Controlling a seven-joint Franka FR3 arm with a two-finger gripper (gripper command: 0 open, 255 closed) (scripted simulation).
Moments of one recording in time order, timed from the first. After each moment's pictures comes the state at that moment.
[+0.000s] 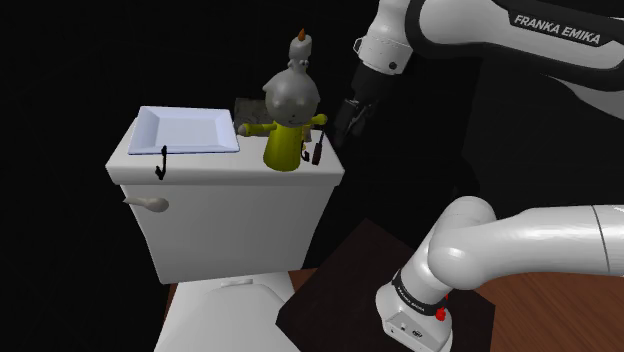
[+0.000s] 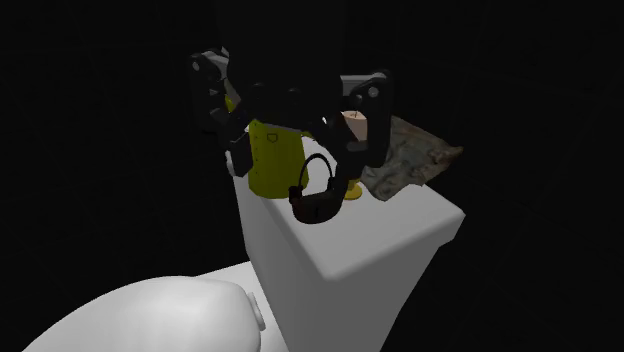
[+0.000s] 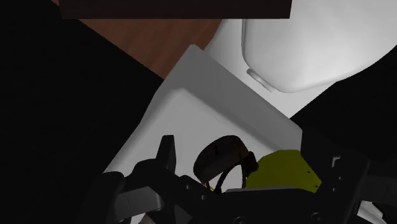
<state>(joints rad) 0.01 -0.83 0.07 -2.41 0.10 1.65 0.00</state>
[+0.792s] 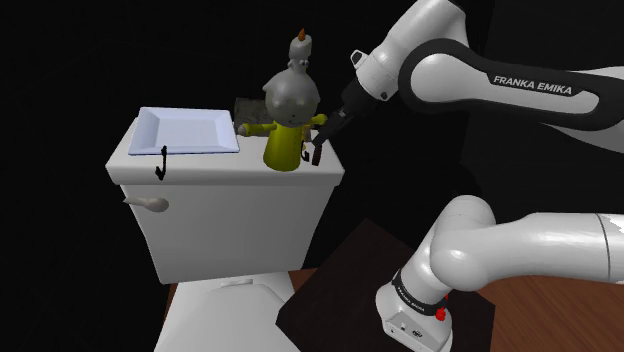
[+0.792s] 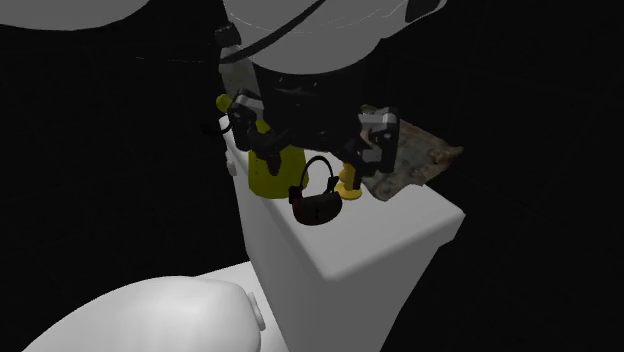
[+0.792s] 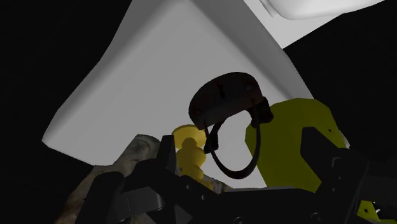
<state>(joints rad) 0.06 -0.93 0.01 -2.67 0.13 2.15 -0.17</state>
